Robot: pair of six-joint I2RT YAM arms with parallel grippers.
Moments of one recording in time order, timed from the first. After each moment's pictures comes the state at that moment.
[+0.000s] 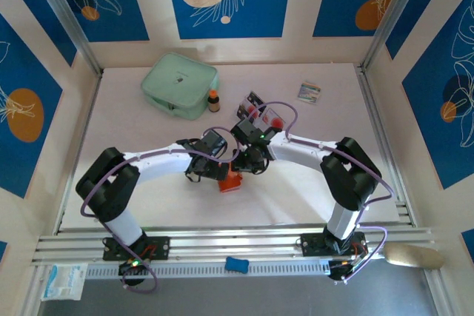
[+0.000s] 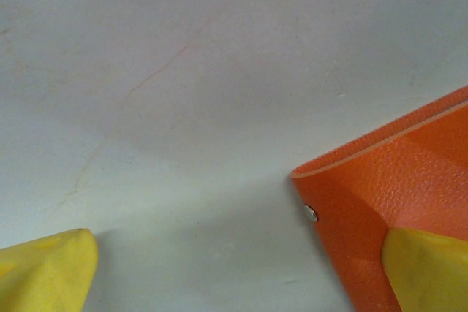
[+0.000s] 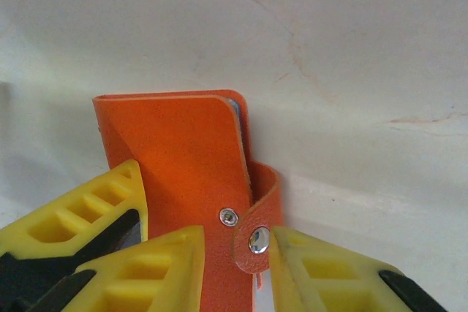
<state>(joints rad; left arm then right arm) -0.76 1.66 0.94 -0.55 -0.15 -0.47 0.79 1.74 1.12 -0.62 -0.17 0.75</state>
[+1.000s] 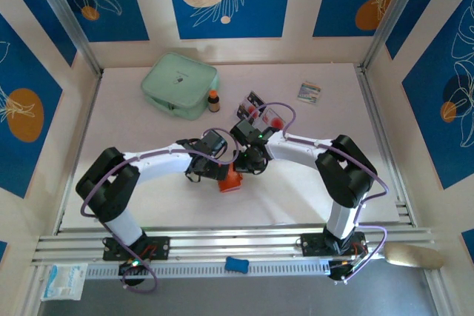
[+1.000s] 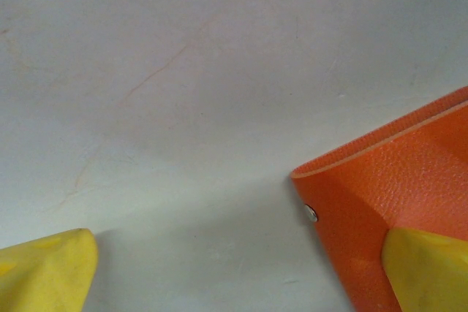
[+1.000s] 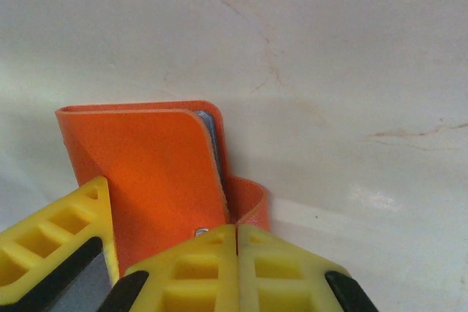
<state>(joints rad) -0.76 1.66 0.94 -0.55 -0.14 -0.47 0.78 1.78 1.13 -0.62 -0.16 0.74</state>
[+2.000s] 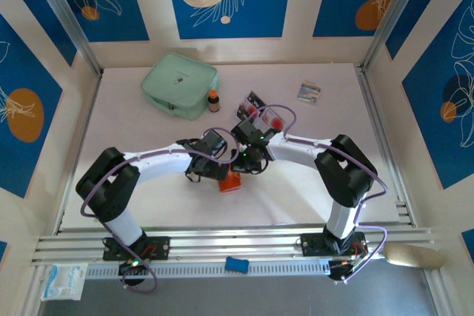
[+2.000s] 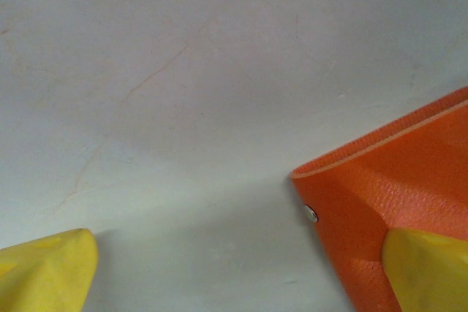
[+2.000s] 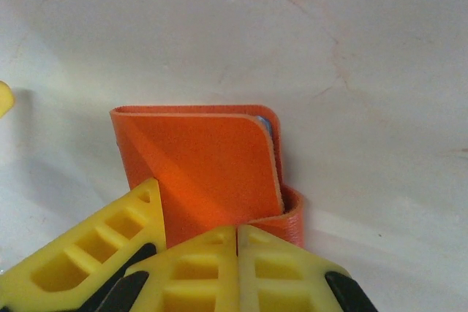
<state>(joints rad) -0.76 1.66 0.94 -0.55 -0.14 -0.47 0.77 1.78 1.09 -0.51 -0.26 0.77</state>
